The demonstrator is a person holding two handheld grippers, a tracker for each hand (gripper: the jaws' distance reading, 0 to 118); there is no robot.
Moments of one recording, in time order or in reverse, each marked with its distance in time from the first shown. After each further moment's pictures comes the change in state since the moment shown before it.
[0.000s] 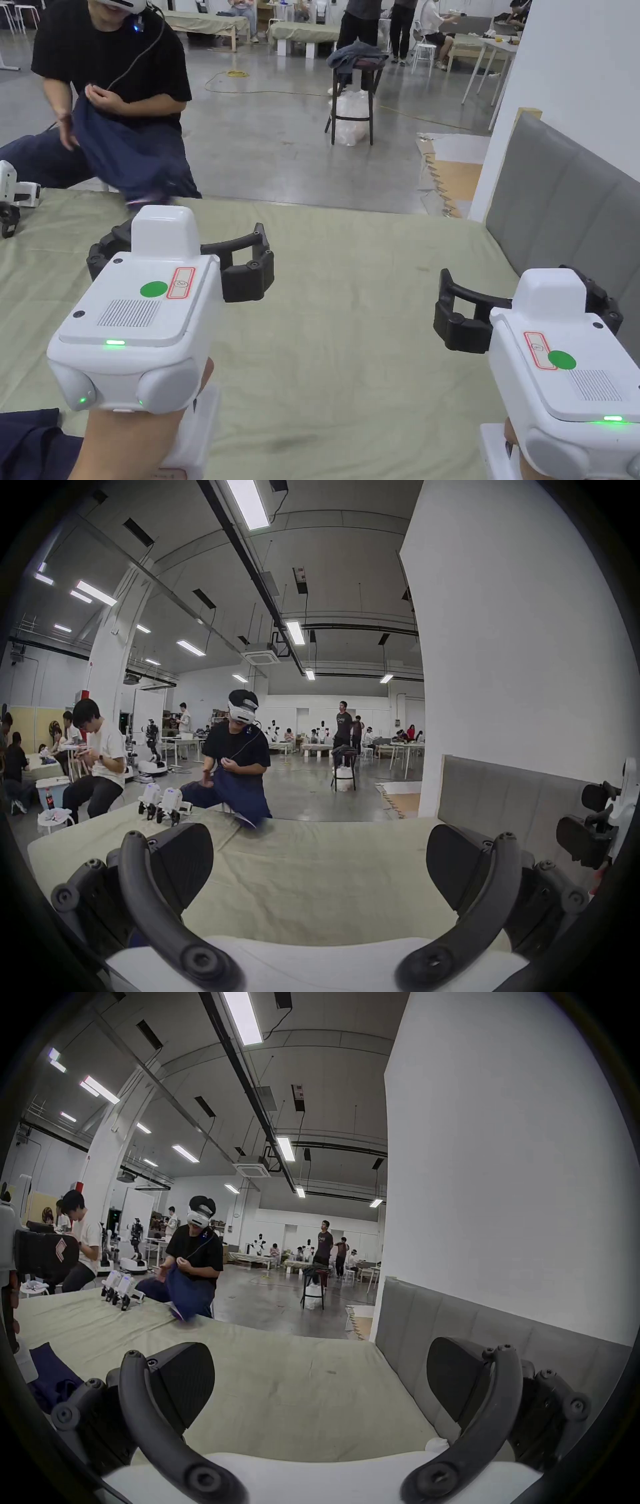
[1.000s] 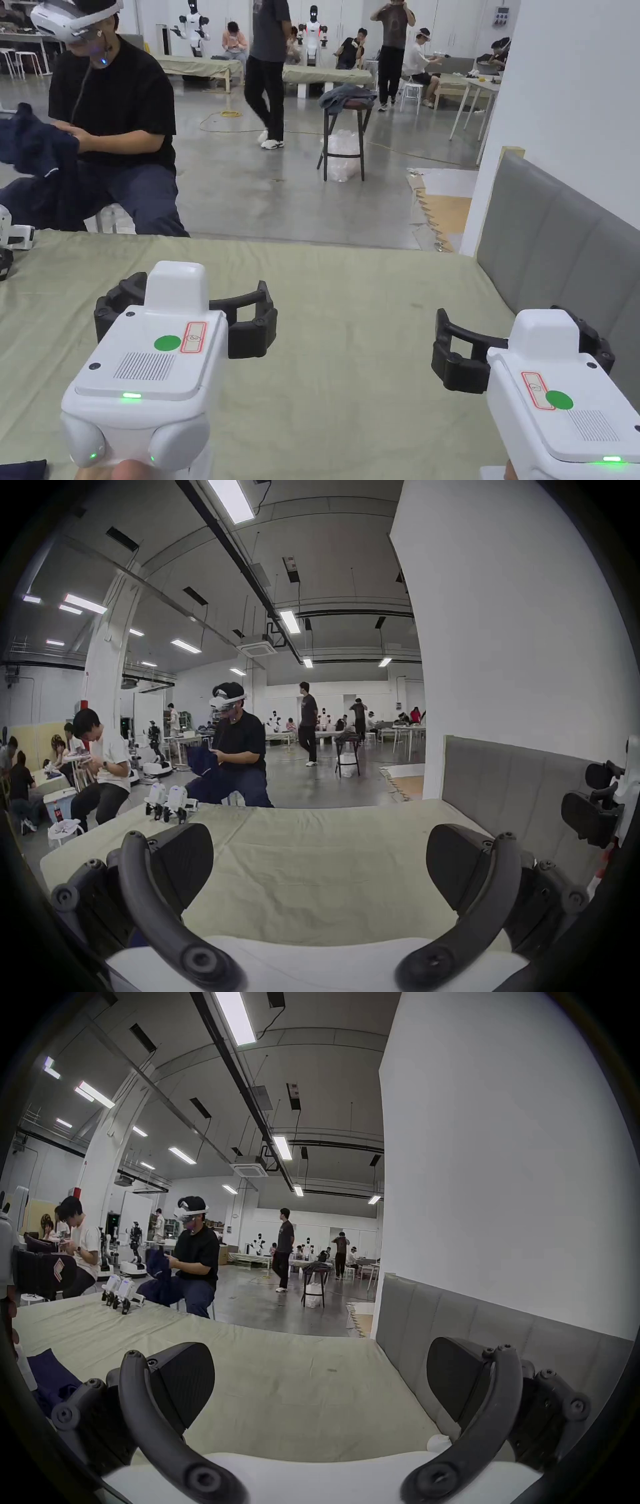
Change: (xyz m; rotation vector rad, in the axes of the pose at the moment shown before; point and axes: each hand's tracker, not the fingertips) left arm 0.012 0.000 0.002 -0.055 0.005 -0.063; right arm 0.008 0.001 -0.002 -0.009 -0.002 -0.027
